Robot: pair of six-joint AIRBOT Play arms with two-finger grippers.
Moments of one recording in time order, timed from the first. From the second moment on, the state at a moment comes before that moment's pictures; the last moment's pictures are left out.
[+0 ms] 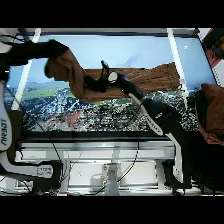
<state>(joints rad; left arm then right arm) 0.08 -1.57 1.61 0.55 -1.03 -1.02 0.56 -2.13 1.97 -0.84 0.82 1.84</state>
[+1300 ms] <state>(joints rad) -0.32 -1.79 1.62 0.61 -0.82 -1.09 0.15 -1.80 1.98 -1.18 1.17 1.70</state>
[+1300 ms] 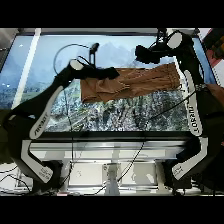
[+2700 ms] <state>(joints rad) 0.07 -1.98 1.61 0.78 -1.13 -1.14 0.15 -1.80 1.98 -1.32 1.19 1.63</state>
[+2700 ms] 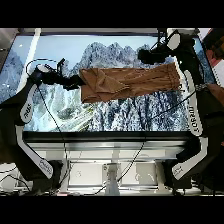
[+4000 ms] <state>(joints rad) 0.03 -1.83 2.06 1.02 -1.53 -1.48 0.15 -1.80 1.98 -1.33 1.27 1.59</state>
